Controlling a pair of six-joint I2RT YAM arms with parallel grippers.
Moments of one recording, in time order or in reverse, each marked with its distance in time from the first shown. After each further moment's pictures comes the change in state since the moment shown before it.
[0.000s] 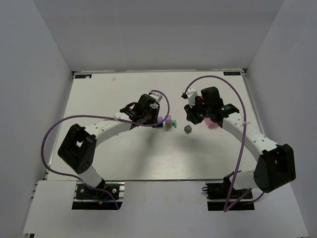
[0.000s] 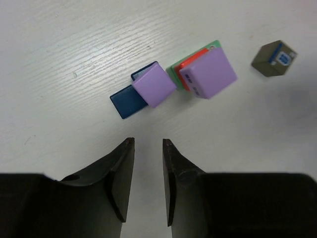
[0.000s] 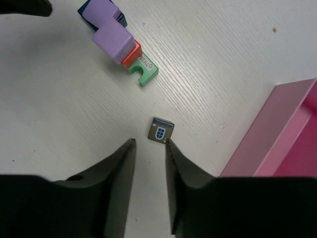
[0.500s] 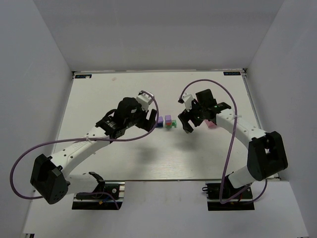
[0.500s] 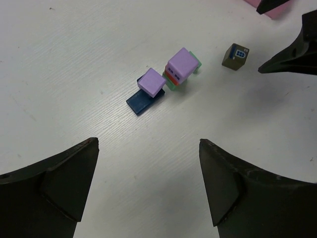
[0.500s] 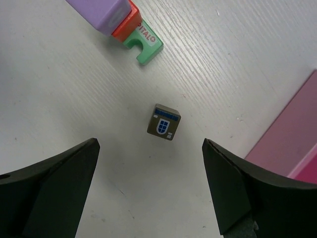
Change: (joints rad) left arm 0.000 -0.411 -0.142 0.010 0.050 0.207; right arm -0.001 0.134 0.000 -0.031 0.003 -0.048
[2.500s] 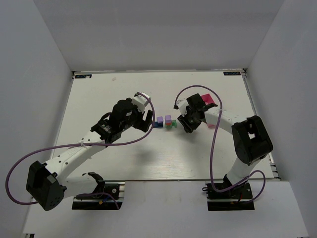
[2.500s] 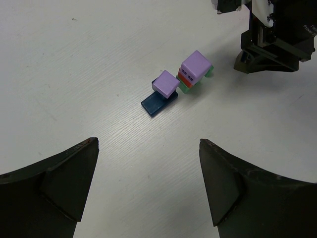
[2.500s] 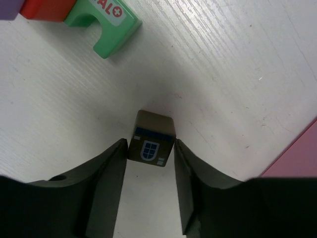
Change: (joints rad) left arm 0.012 -0.095 -0.077 0.042 -0.042 0.053; right arm 0.039 0.224 0.010 0.045 0.143 0.026
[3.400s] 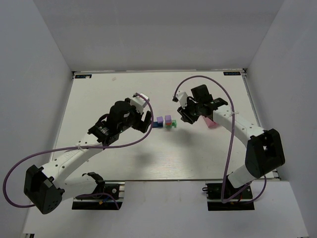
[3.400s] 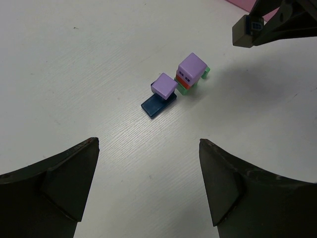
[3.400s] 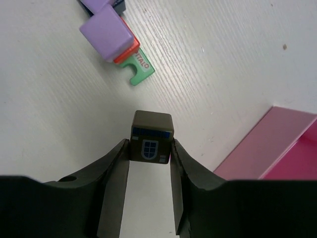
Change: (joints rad) left arm 0.000 -0.045 -0.013 0.000 0.021 0.025; right arm 0.008 -0.184 0.085 -0.067 -0.091 -0.150
